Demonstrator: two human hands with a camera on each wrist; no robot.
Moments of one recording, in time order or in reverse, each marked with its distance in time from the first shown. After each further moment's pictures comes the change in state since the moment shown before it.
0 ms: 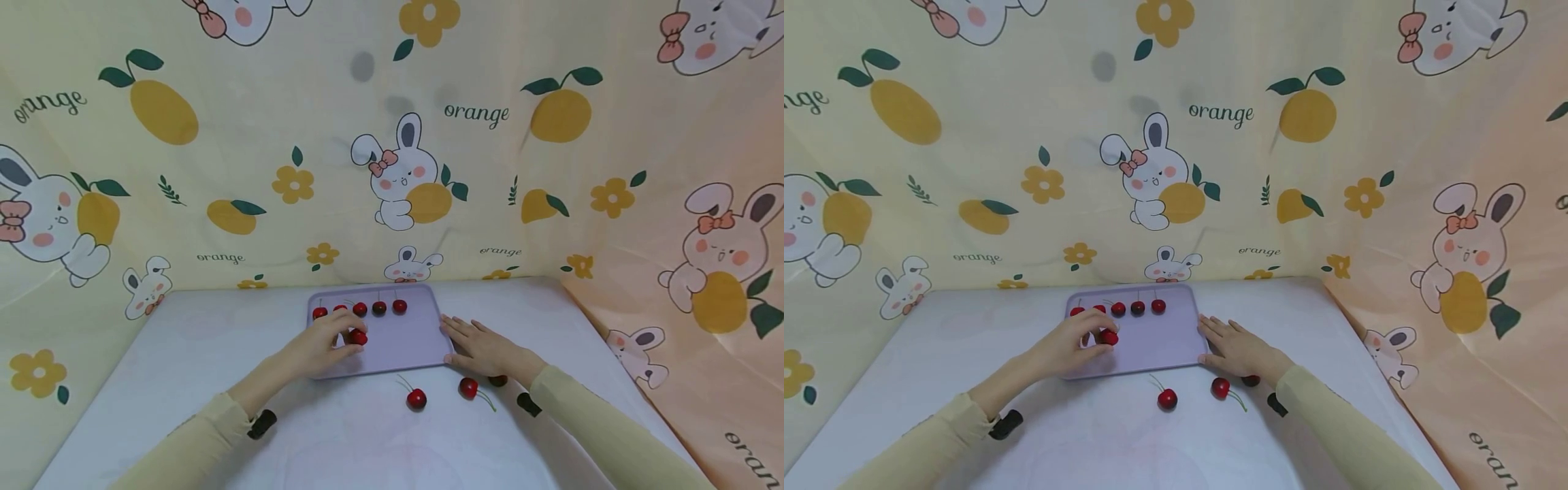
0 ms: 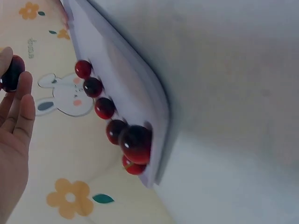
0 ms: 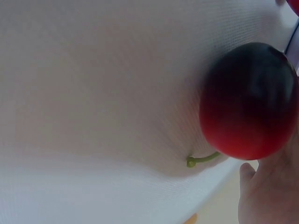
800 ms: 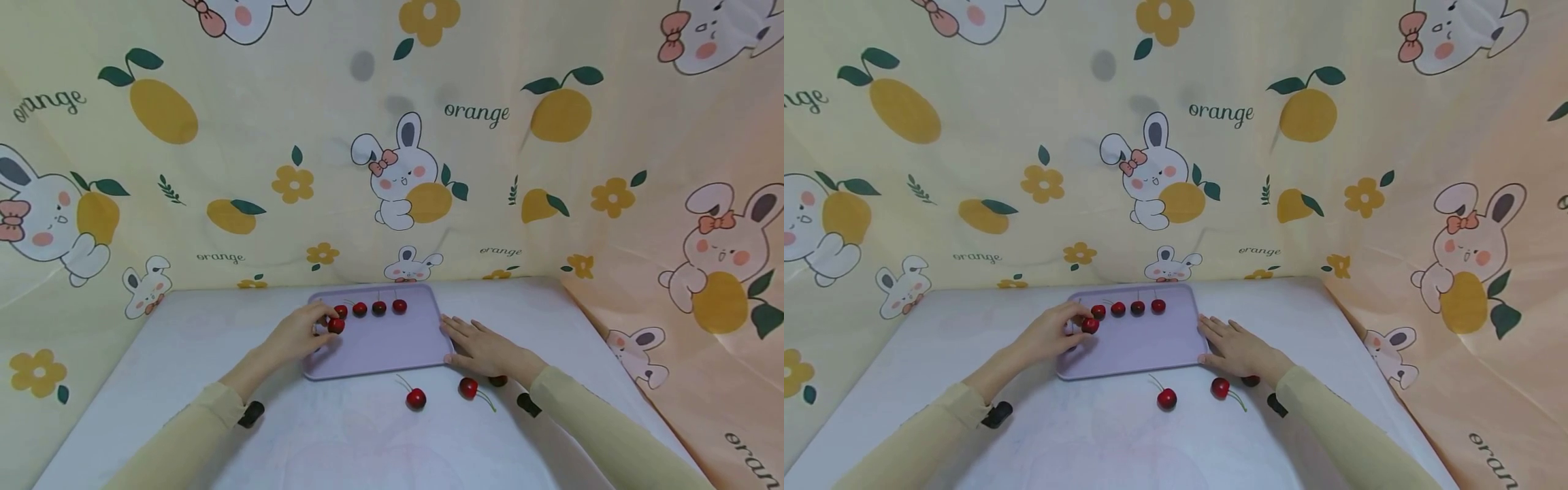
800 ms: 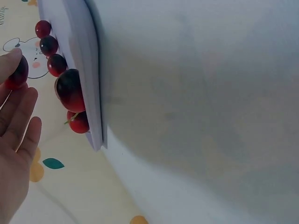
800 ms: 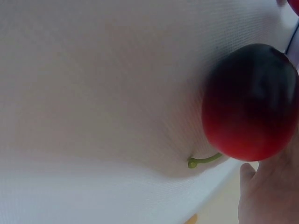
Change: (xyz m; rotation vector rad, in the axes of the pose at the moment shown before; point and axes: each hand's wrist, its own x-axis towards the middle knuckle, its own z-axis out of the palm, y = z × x) left_hand -0.006 -0.048 -0.012 0.083 0.056 -0.197; right_hand -0.001 -0.003 -0.004 0.002 -0.014 0.013
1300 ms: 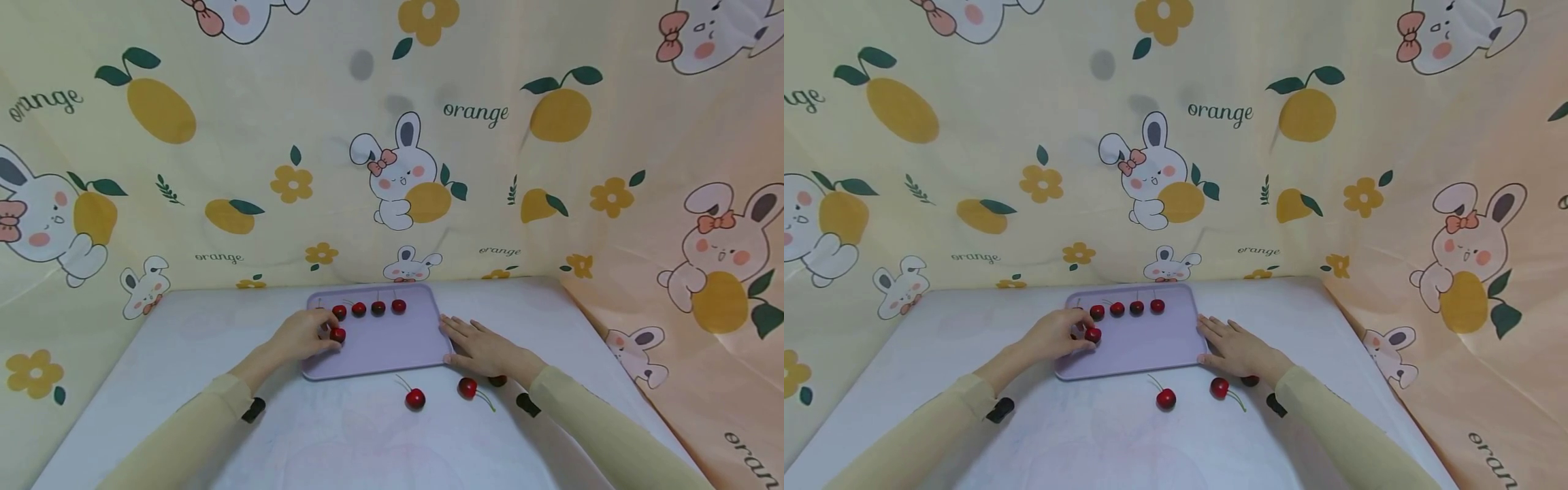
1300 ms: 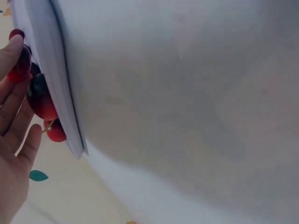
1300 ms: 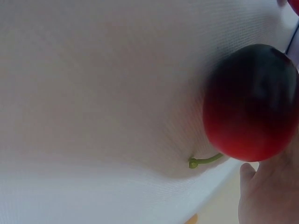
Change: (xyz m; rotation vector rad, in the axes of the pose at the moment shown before) left_hand 0.012 -0.014 0.012 0.129 -0.098 -0.060; right_hand 0.001 0.001 0.001 -0.012 -0.006 0.008
